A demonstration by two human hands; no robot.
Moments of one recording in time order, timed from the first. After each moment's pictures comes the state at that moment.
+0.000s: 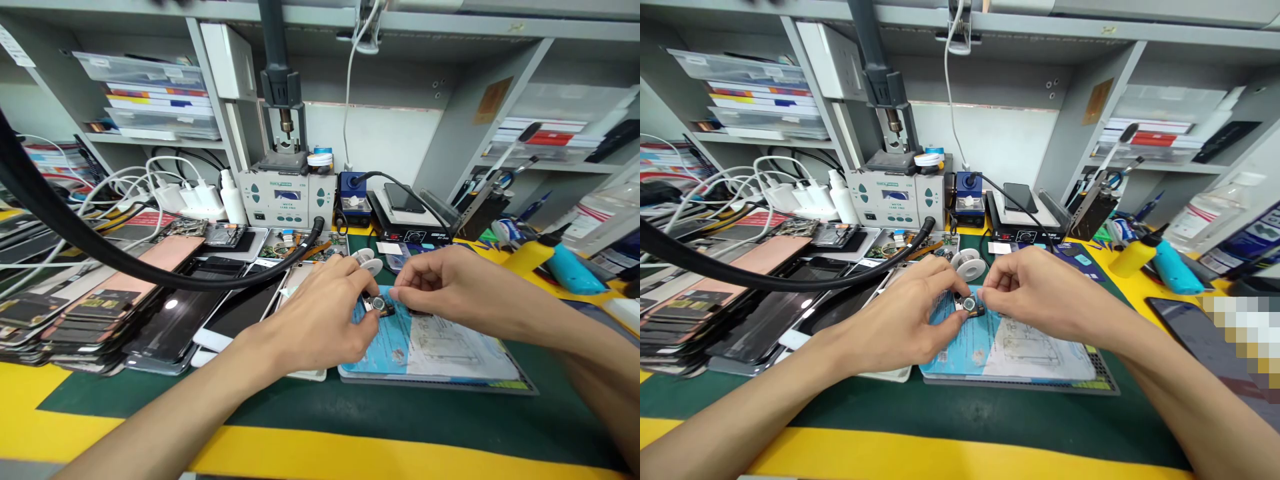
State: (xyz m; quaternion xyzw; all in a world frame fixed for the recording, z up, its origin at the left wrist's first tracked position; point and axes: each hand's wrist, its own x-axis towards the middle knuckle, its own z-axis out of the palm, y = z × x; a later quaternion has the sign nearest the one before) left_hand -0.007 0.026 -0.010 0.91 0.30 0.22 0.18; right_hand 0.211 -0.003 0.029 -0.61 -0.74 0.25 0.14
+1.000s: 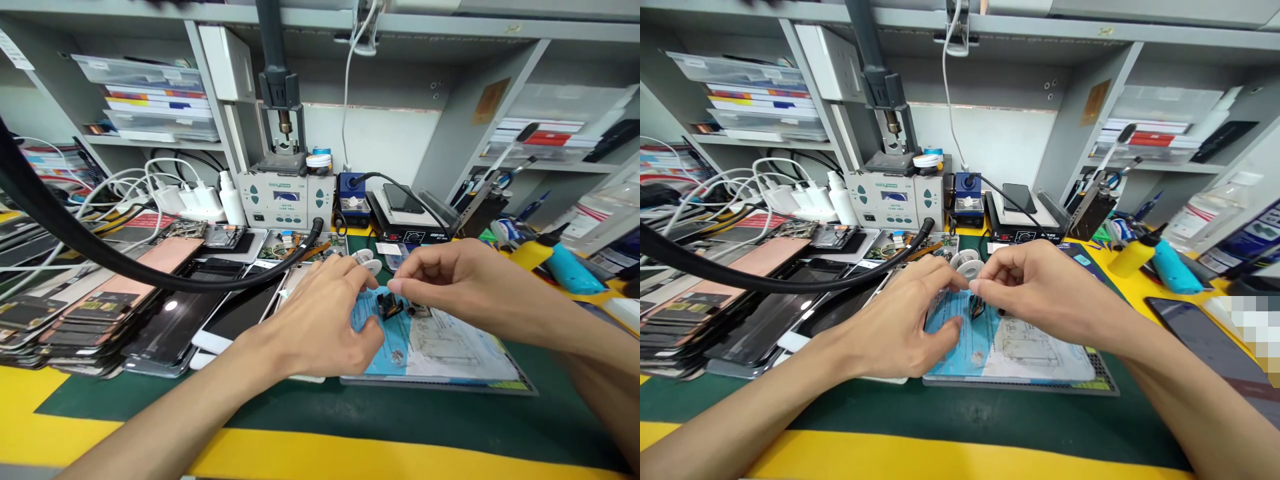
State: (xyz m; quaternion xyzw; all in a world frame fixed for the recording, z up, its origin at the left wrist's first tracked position) left_hand -0.008 0.021 -0.001 0.91 0.31 0.22 0.18; right_hand 0.205 -0.013 0.040 -0.59 -0.70 0.33 0.22
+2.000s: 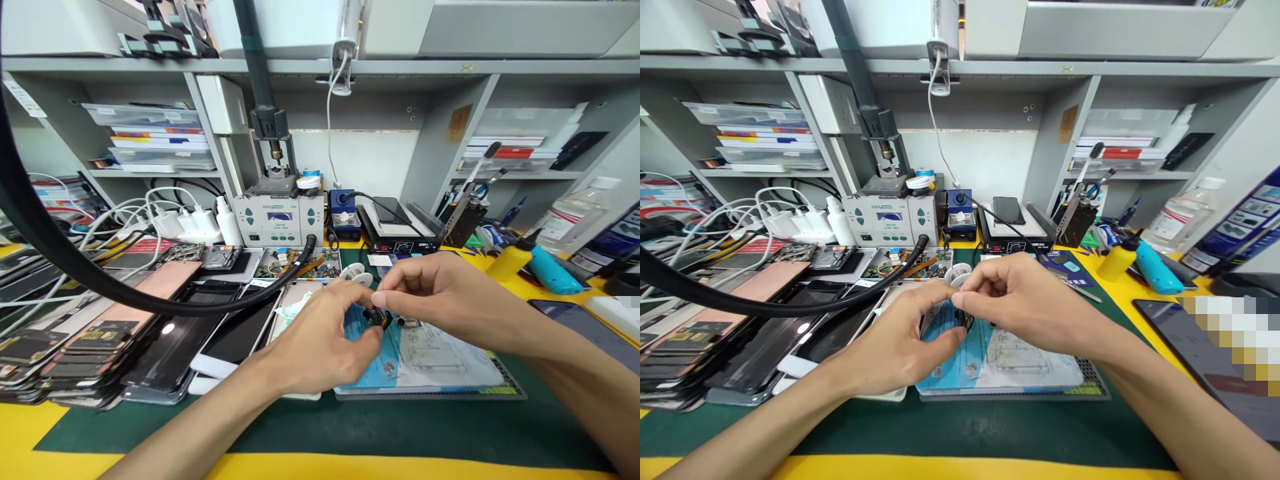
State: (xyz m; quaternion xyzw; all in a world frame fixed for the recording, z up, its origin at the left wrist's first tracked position) left_hand 0.001 0.017 -0.001 0.86 0.31 0.26 0.32; right_hand 0.205 -0.015 0.037 -0.54 -0.70 0.37 0.27
